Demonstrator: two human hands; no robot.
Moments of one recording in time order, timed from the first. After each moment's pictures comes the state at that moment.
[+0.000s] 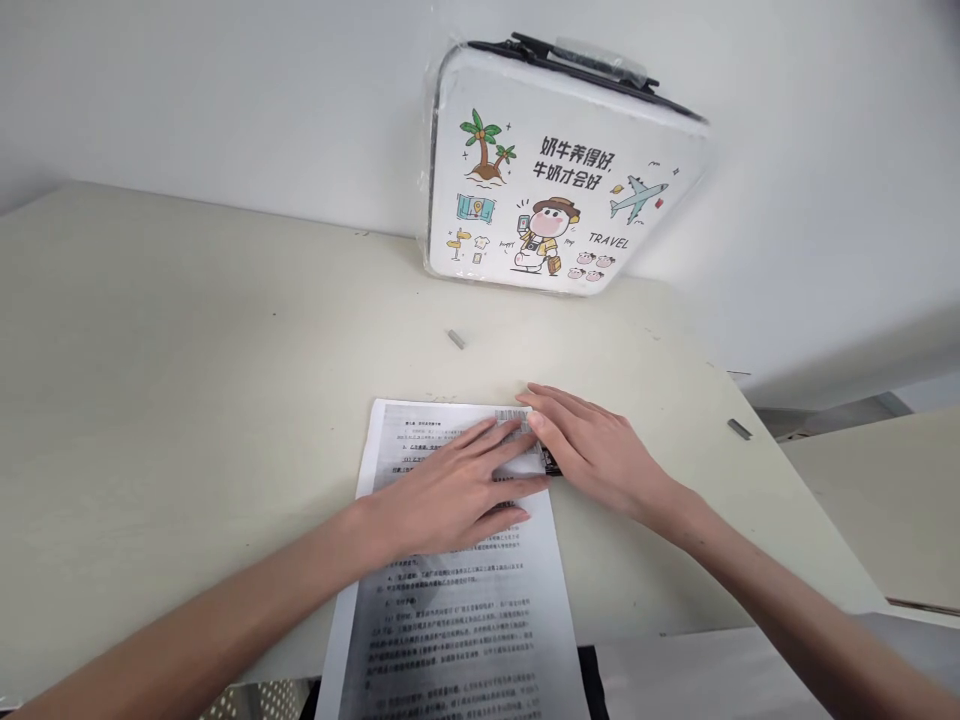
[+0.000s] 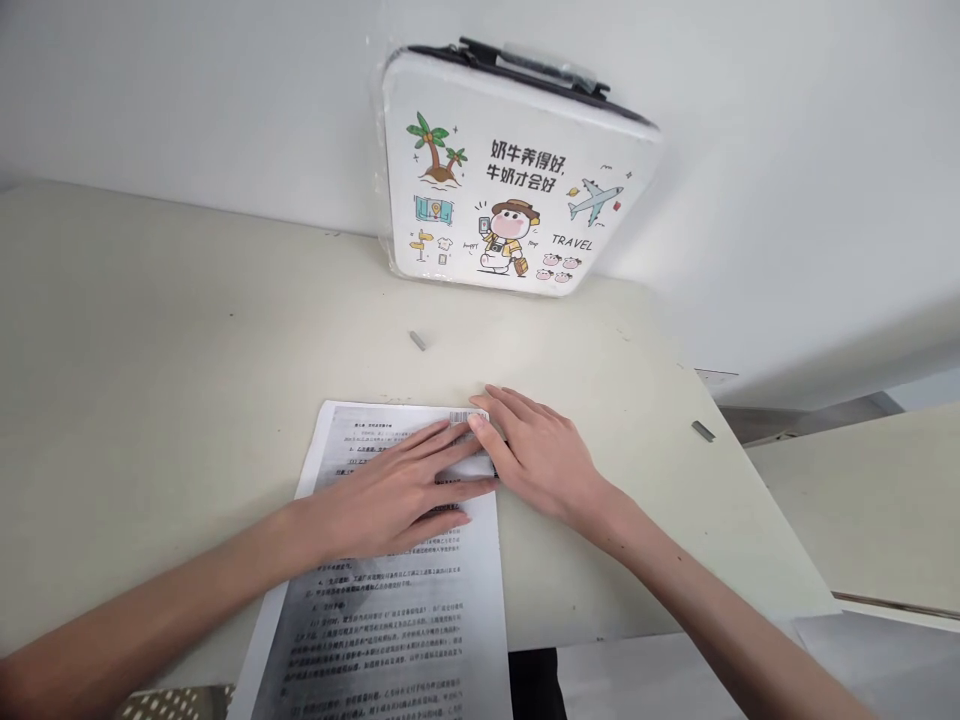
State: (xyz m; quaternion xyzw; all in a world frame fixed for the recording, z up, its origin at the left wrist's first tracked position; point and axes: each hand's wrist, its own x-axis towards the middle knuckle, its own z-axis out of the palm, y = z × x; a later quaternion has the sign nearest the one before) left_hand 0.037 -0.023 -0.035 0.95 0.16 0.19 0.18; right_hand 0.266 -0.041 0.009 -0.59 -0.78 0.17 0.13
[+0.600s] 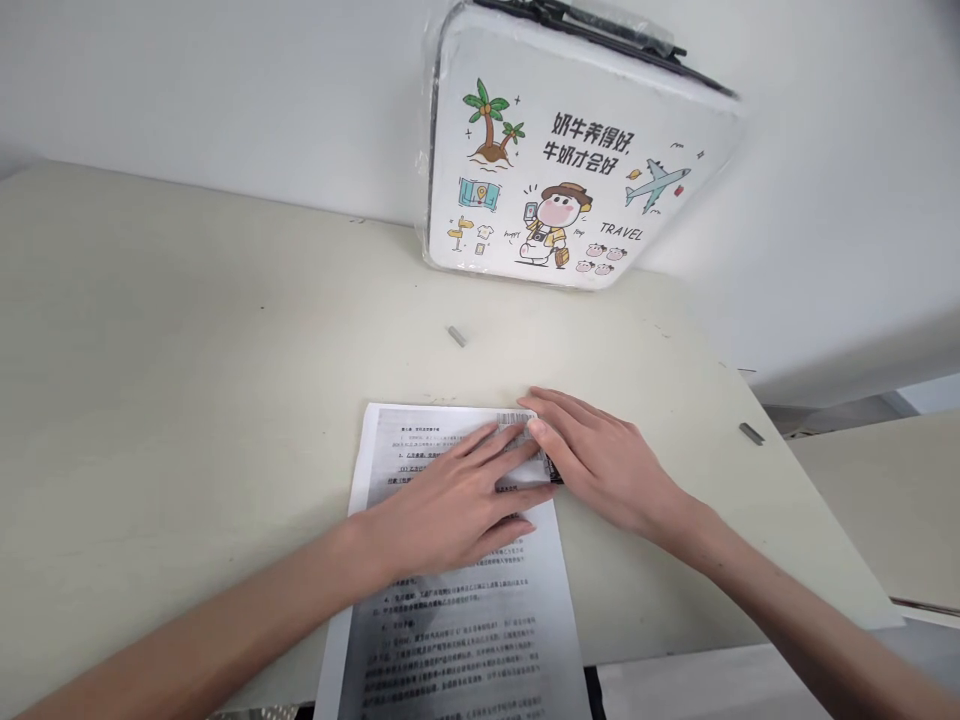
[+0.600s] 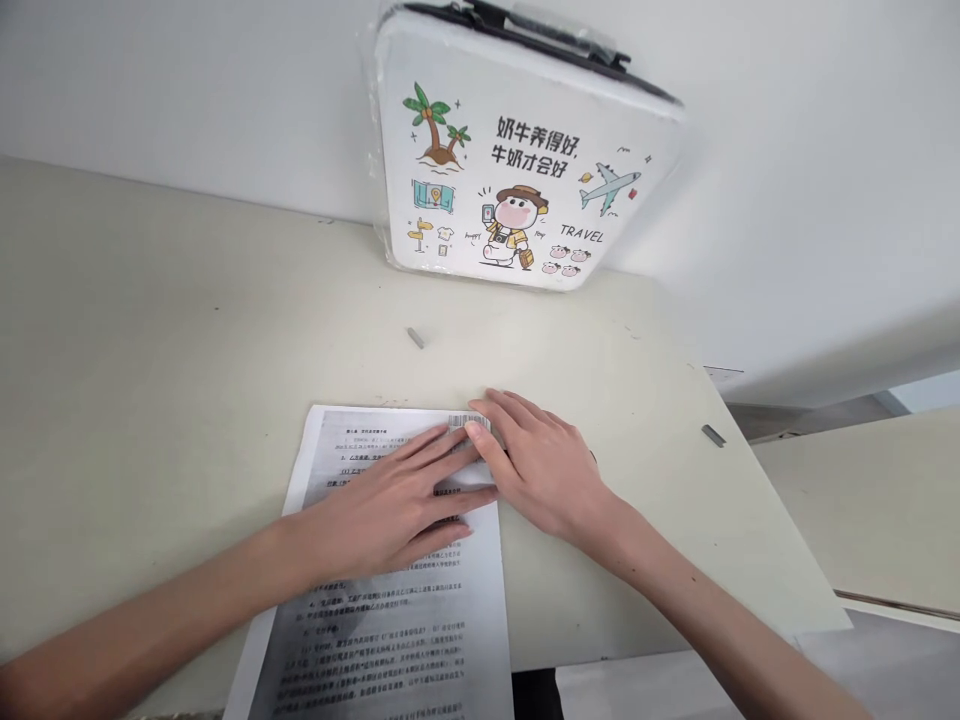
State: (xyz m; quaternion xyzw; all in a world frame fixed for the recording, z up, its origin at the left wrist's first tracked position) left_hand 0.040 -0.025 -0.036 0.96 0.18 0.18 0.15; right_hand 0.260 -0.041 0.014 -0.60 -0.78 0.14 0.07
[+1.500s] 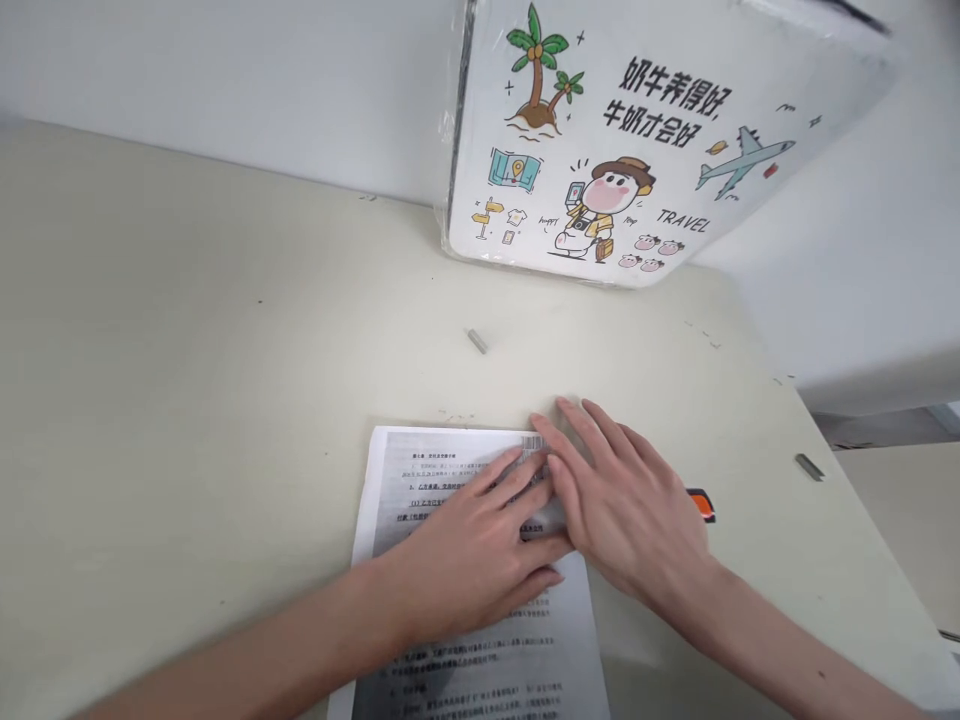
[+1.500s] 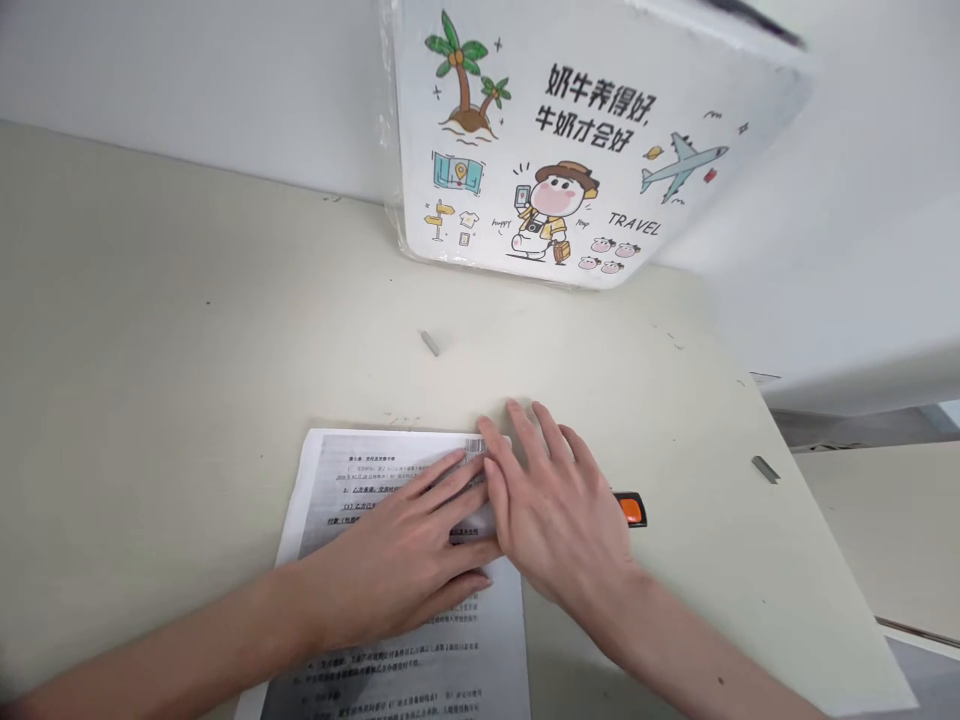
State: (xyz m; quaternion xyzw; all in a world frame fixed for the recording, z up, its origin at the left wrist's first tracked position) left_hand 0.041 -0.027 -0.045 0.95 0.19 0.20 0.14; right_hand 0.246 -0.041 -0.019 -0.56 -0.82 -0.07 0.03
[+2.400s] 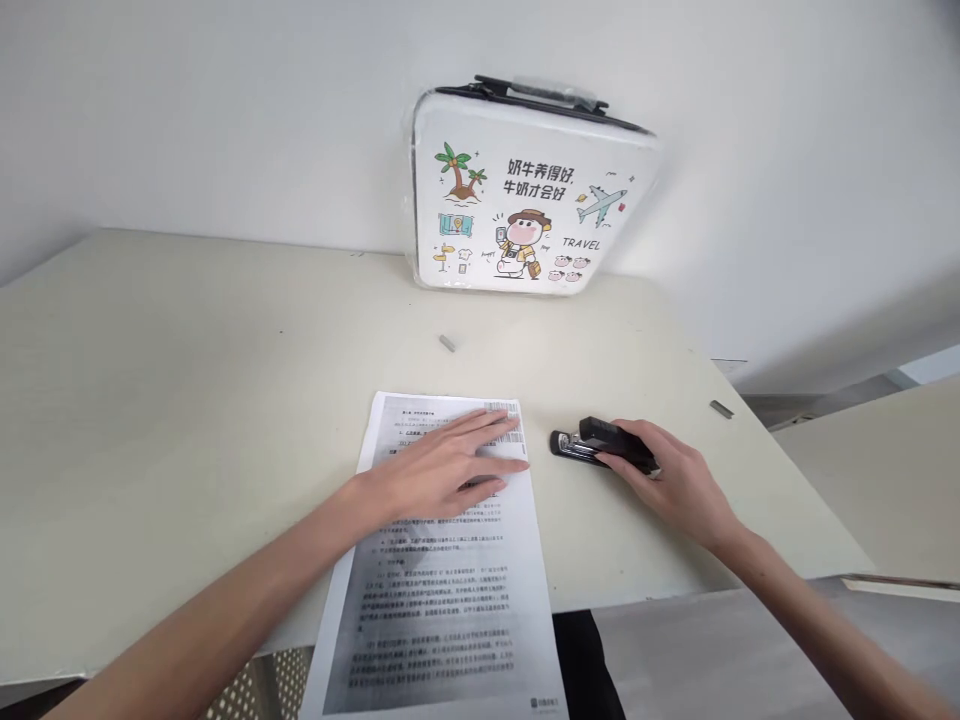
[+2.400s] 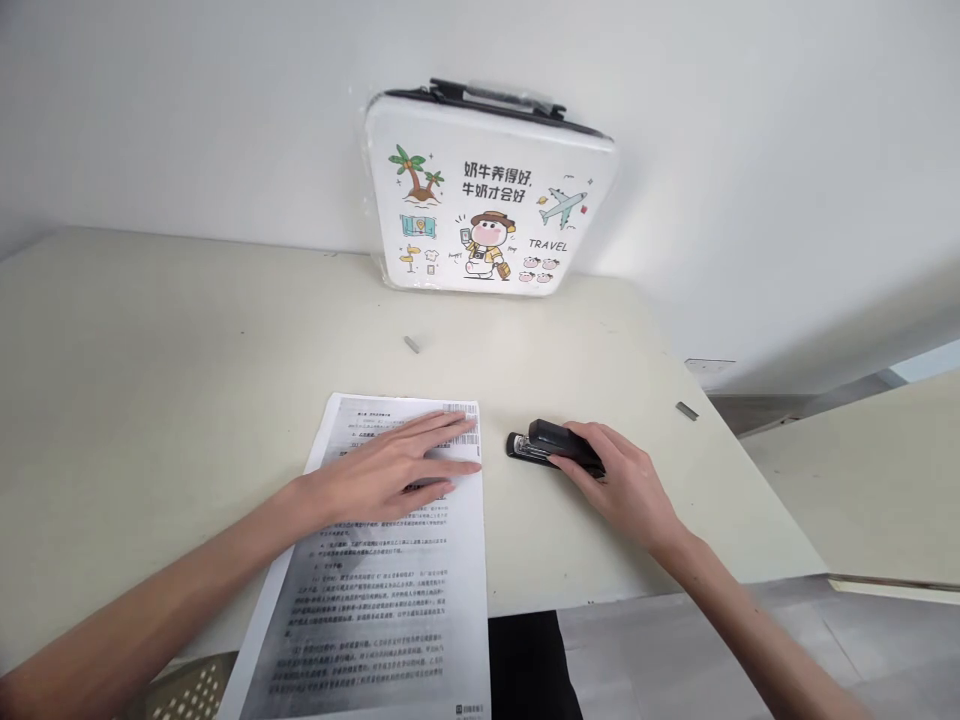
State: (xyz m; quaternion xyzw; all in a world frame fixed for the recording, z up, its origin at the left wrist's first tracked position) left_hand 0.030 -0.017 -0.025 0.96 0.16 0.13 0.16; right_hand 0.366 -0.110 -0.028 -0.63 -0.74 0.06 0.24
